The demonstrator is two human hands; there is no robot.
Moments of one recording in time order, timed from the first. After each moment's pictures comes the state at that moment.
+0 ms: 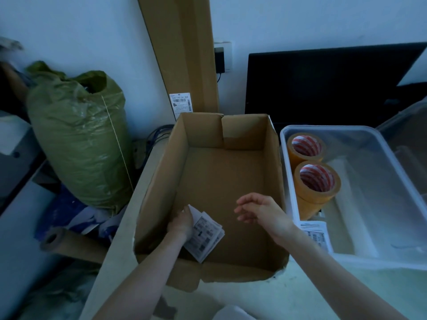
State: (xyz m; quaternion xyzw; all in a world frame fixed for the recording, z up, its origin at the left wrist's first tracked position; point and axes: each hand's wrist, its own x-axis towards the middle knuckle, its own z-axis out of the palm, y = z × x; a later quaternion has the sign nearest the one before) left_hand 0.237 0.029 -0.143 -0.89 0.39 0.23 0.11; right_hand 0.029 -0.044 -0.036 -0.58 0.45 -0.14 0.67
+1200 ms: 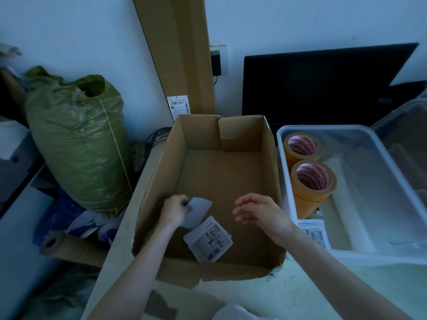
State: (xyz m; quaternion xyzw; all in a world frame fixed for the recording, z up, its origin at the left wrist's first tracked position) left_hand 0.258 0.026 -0.103 -0.87 0.40 0.23 -0.19; right_hand 0.026 -0.041 -0.033 -0.54 0.44 -0.15 0.70
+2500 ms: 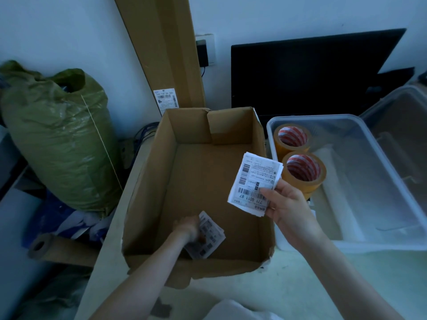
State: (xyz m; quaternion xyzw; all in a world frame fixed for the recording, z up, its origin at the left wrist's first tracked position) left_hand 0.210 0.022 -0.136 -0.81 0.44 0.36 0.13; right_hand -0.013 -0.034 -0.006 -0.41 0.42 -0.34 0.73
